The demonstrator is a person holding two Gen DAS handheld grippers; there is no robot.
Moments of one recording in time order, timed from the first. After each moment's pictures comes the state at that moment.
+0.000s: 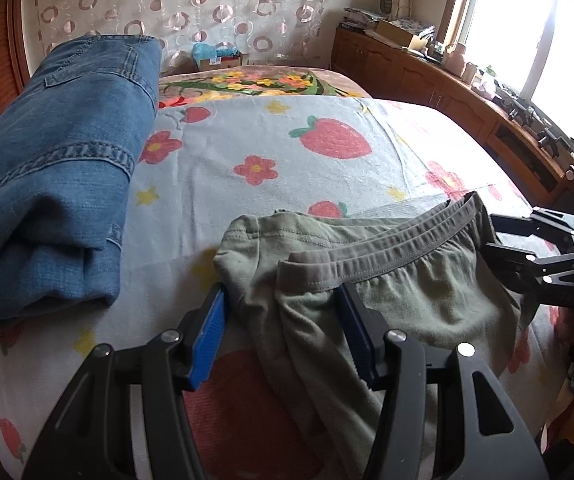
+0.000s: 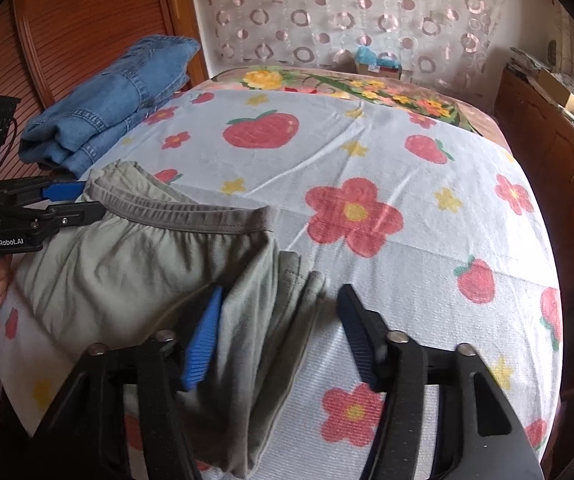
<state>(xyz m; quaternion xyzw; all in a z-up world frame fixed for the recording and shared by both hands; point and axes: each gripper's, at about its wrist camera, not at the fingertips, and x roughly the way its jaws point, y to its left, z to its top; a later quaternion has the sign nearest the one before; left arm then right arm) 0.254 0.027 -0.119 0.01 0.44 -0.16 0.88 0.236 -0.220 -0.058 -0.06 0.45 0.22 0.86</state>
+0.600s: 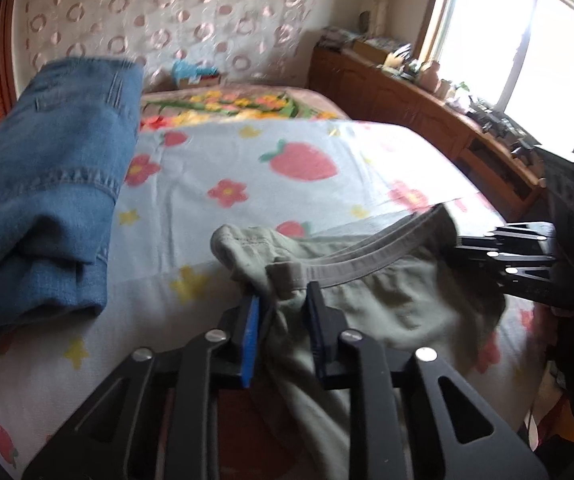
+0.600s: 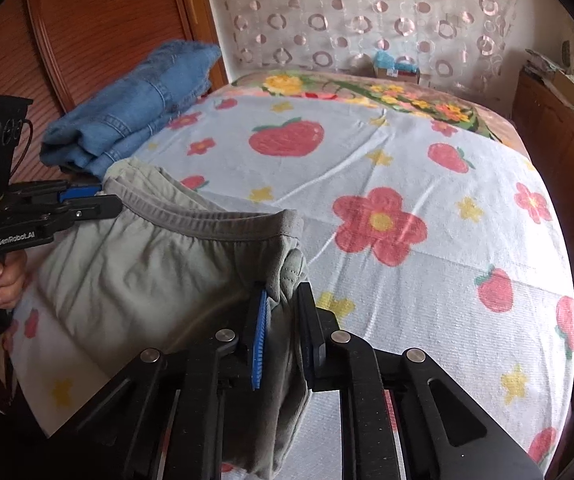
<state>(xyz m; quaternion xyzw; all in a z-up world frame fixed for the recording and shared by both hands) 0.235 0.027 -0.098 -0.01 0.40 -0.21 0.89 0.229 -0.215 -0.048 -0.05 0.44 0.25 0.86</state>
